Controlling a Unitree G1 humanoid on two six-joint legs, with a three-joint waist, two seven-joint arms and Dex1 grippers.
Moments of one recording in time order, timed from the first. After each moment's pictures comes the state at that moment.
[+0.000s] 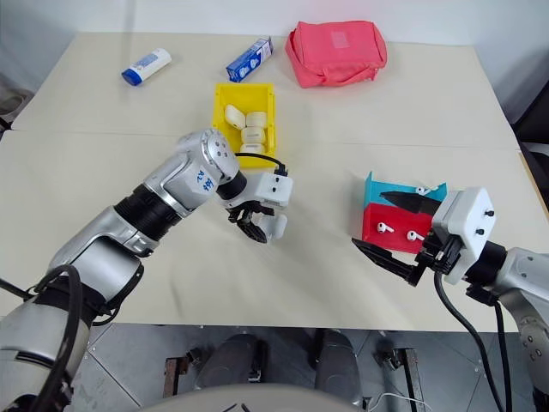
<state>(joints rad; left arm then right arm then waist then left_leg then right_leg) -1.14 0.41 -0.75 0.40 0.23 0.58 -1.40 0.14 -0.82 -0.44 -0.64 0.68 0.46 0.88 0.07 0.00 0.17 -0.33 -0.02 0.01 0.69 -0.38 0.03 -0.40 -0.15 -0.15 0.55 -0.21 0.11</state>
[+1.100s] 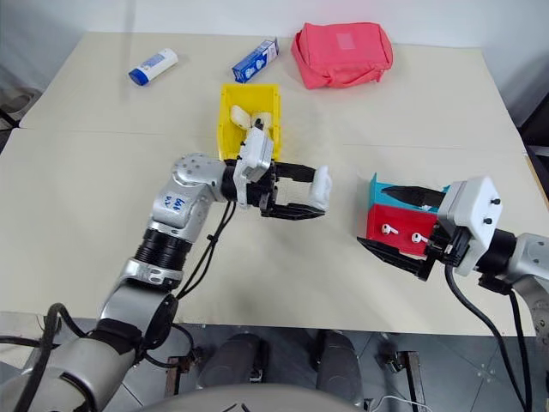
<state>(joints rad) -0.81 0.13 -0.15 0.35 -0.27 0.15 -1.26 0.07 -0.91 -0.44 -0.57 0.68 0.46 0.98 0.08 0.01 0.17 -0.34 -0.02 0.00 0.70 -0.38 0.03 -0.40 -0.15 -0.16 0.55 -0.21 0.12</state>
